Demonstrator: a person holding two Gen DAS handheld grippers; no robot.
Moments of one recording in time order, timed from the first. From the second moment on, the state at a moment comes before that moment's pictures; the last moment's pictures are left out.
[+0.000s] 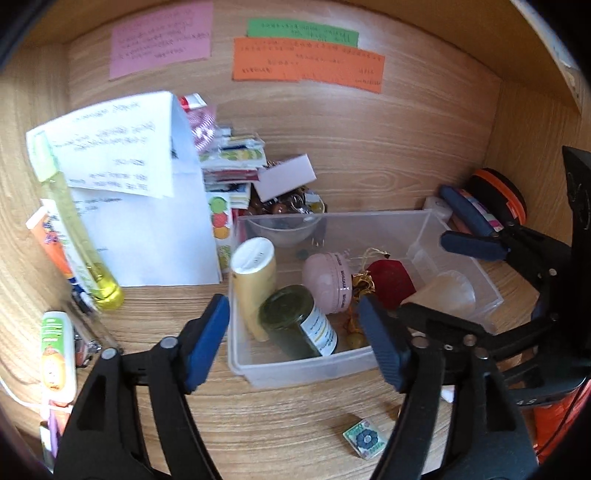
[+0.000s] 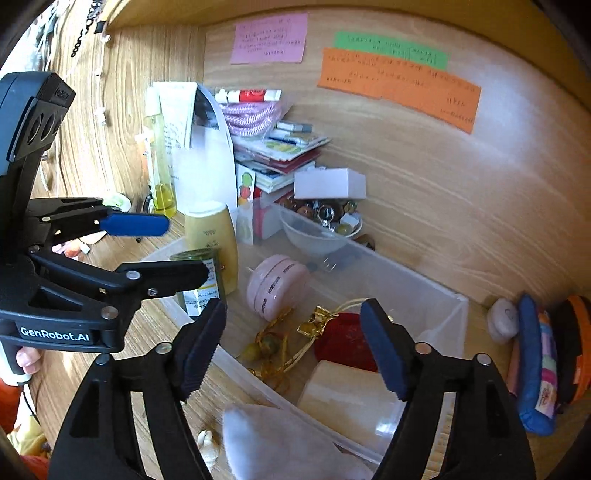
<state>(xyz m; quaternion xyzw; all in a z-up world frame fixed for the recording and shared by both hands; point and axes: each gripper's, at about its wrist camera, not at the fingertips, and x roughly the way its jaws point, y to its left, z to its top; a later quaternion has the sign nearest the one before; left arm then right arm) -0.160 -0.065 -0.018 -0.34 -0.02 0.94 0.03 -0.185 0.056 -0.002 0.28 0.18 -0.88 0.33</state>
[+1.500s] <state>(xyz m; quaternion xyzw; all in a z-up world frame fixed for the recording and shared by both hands) -0.087 -0.042 -0.100 -0.44 0.00 0.90 0.05 -0.141 0.128 -0.064 0.42 0.11 -0.86 0.27</state>
